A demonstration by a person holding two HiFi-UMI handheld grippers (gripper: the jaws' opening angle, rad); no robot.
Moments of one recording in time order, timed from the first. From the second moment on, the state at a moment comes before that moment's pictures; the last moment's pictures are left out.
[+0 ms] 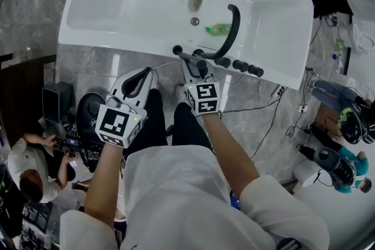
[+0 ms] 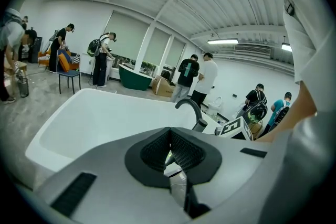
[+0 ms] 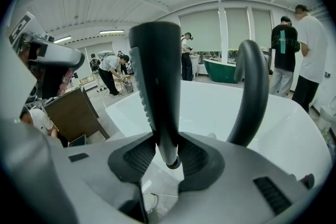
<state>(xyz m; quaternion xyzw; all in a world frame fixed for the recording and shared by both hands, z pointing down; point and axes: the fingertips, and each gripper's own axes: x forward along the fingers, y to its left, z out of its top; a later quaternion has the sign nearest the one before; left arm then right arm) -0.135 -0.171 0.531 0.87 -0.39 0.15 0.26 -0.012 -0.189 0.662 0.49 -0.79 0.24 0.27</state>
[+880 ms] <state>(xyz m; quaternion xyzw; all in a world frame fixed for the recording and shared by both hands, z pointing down) -0.138 -0.167 0.552 0.86 -0.39 0.17 0.28 -0.012 -0.196 0.722 0.50 -0.77 0.26 0.30</state>
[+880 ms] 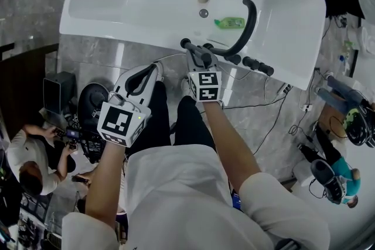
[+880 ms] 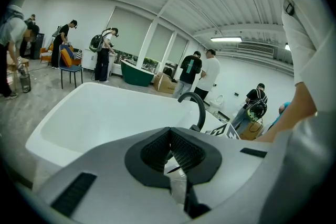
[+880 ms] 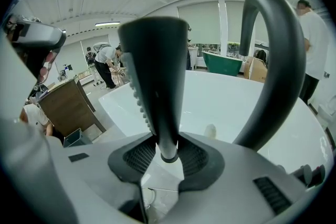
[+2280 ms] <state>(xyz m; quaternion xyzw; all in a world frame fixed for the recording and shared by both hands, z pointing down) -0.139 -0.174 0.559 0.85 -0.40 0.17 0.28 -0.029 -0.208 0.753 0.46 -0.78 0.27 0.31</state>
